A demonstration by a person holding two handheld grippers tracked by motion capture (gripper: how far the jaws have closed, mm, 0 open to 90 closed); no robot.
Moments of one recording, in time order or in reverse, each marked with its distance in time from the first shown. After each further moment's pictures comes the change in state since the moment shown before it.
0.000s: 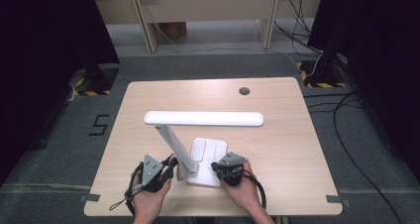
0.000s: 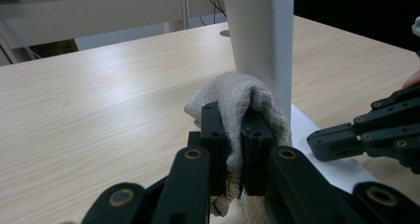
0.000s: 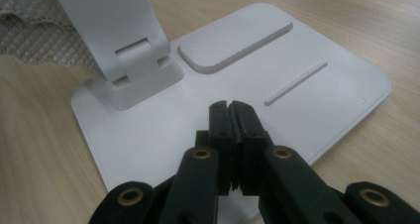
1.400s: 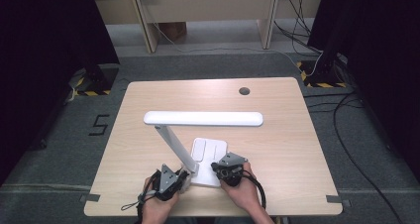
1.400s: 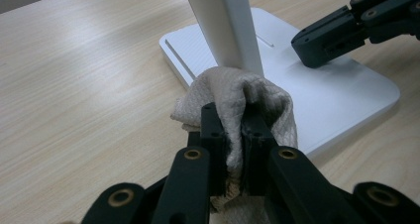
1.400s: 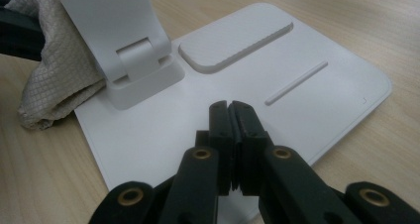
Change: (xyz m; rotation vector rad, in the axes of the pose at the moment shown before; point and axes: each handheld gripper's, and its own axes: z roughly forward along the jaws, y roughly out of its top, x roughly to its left) left arm -0.015 -0.042 0.020 0.183 -0.077 0.158; right arm 0.001 0.000 0.000 0.001 -0.002 -0.007
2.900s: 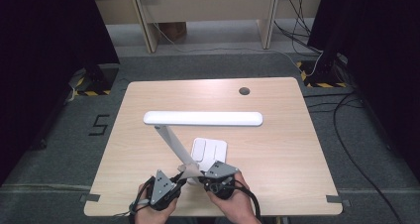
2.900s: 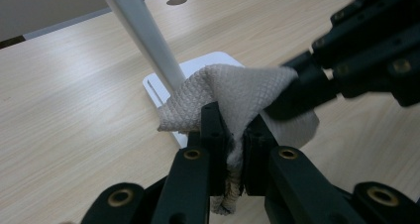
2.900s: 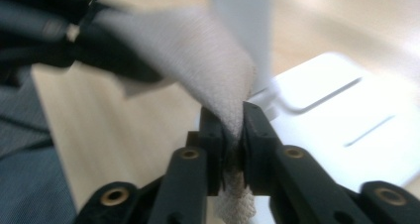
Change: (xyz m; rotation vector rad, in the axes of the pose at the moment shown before) left arm -0.017 0.027 -0.046 -0.089 -0.058 -0.006; right arm 0.052 0.029 -0.035 -0.050 0.077 -0.054
